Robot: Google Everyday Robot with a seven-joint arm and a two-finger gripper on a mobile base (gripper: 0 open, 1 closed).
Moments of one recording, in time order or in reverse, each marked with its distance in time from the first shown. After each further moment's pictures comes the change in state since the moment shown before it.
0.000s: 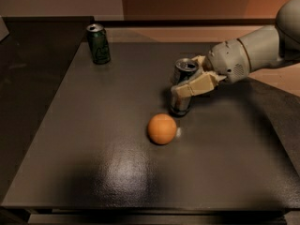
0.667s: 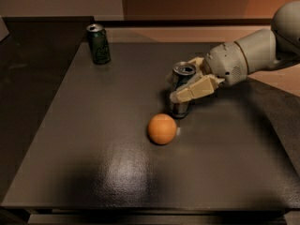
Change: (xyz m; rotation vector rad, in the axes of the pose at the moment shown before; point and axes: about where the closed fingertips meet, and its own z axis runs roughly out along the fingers) arm 0.002 0.003 0.006 -0.028 -0.008 -0.010
